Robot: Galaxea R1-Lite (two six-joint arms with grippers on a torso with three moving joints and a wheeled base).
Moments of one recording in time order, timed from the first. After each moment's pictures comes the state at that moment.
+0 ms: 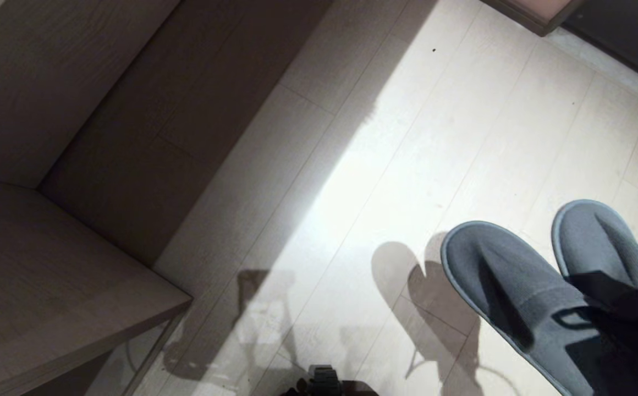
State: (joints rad) left arm 0.01 0.00 0.00 0.00 0.00 -0.01; right arm 0.03 0.89 -0.29 -0.36 0.18 -0.21
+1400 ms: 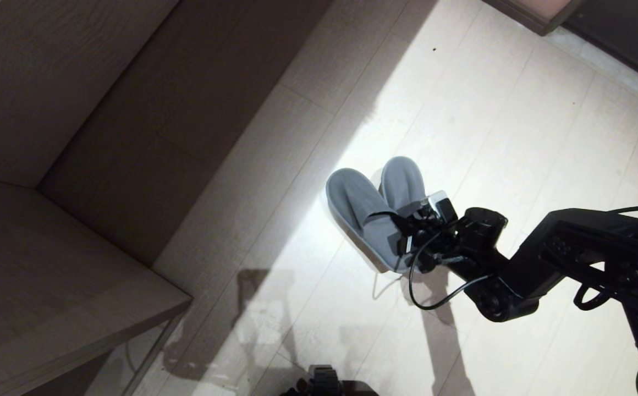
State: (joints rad) left arm 0.01 0.00 0.00 0.00 0.00 -0.01; right arm 0.22 2.36 -1.03 -1.37 0.26 -0.14
